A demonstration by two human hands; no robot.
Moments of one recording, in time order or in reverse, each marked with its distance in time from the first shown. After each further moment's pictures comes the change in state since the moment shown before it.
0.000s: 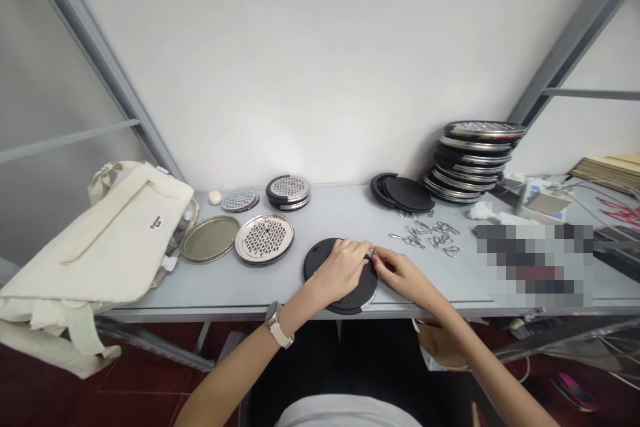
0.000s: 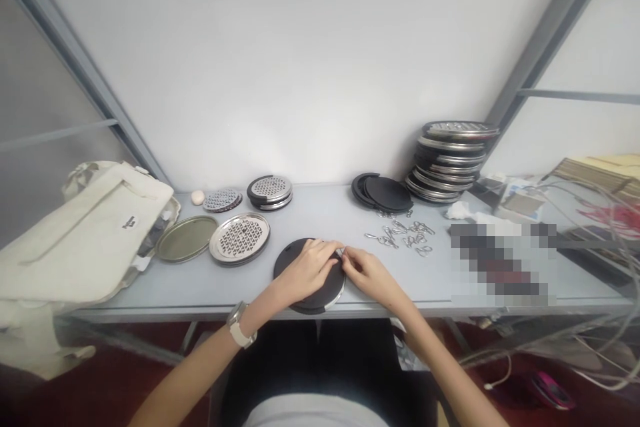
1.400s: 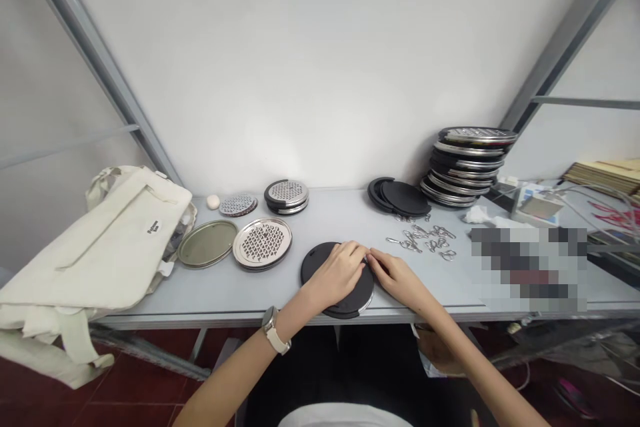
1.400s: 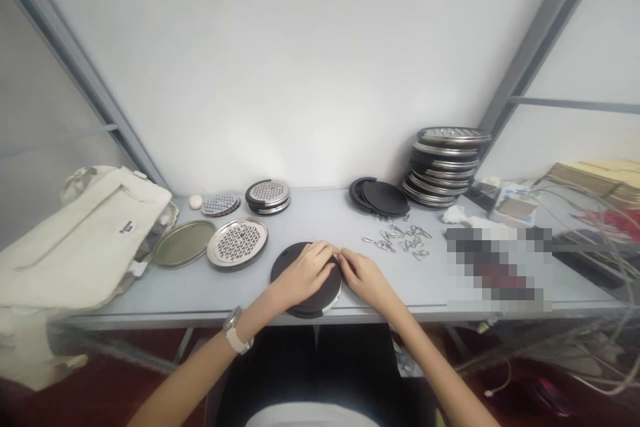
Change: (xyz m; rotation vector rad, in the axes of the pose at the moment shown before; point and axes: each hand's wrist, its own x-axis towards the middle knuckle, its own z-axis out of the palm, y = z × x) left_hand 0.000 -0.004 0.003 0.000 0.025 0.019; right_hand 0.003 -0.003 0.004 -0.111 0.059 0.000
